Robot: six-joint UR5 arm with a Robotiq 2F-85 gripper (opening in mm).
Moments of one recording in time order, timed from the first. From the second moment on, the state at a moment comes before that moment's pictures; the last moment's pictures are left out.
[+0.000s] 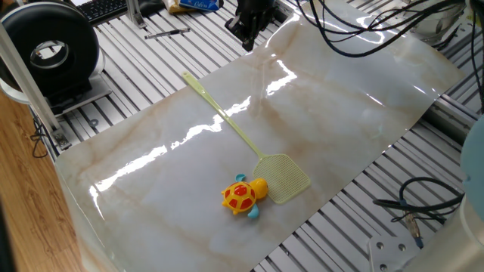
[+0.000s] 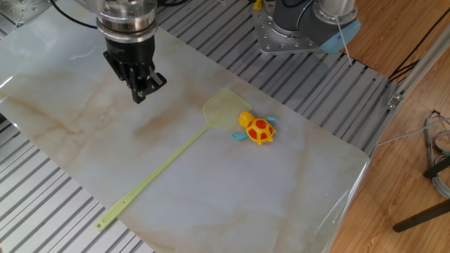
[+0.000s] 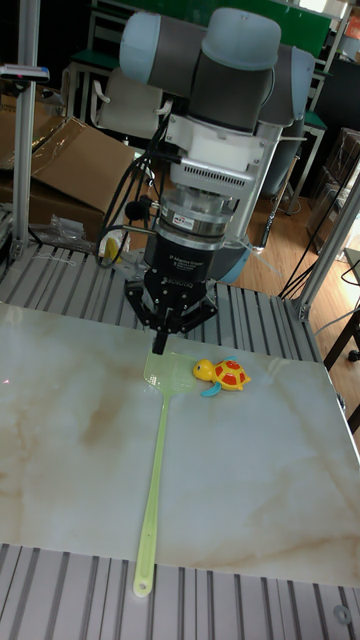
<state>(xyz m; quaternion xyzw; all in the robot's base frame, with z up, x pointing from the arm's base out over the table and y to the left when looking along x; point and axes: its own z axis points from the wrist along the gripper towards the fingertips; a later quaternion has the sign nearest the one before) 0.576 -0.026 0.219 0.00 1.00 -0.01 0.06</state>
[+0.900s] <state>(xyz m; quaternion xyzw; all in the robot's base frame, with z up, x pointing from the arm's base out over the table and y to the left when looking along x) 0.570 -0.037 0.224 -0.03 1.00 -0.02 0.05</state>
